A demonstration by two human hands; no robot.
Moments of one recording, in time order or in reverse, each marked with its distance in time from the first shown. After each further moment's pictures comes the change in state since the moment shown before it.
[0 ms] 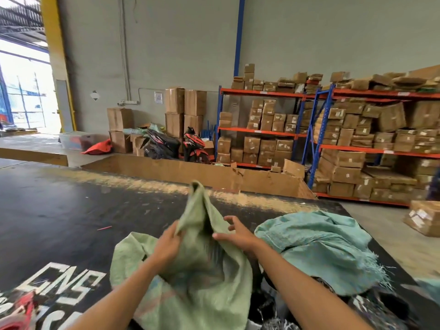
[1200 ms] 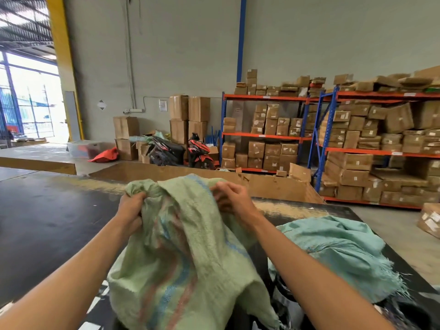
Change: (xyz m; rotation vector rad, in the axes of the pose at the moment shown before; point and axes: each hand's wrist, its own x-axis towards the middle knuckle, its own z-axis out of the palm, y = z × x) left_hand 0.048 0.067 -0.115 -0.718 0.404 -0.261; right_hand -0.013 -0.114 -0.001 0.507 0.072 -0.444
